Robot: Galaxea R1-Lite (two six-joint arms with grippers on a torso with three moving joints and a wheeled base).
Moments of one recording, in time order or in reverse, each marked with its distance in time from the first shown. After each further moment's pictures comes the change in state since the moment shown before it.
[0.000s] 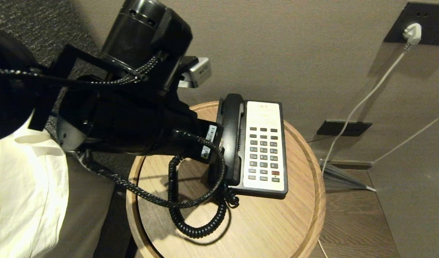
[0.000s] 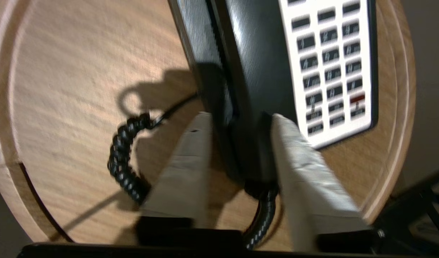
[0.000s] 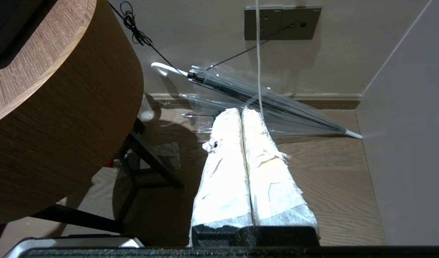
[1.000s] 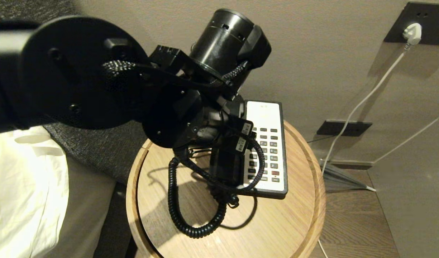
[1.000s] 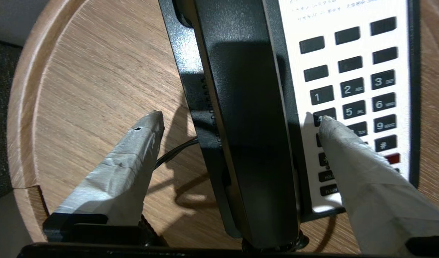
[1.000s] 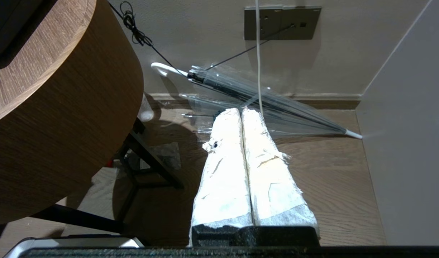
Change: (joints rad) left arm -0.077 0.207 -0.255 0.119 0.259 -0.017; right arm 0.000 0.000 0.000 0.000 0.000 0.000
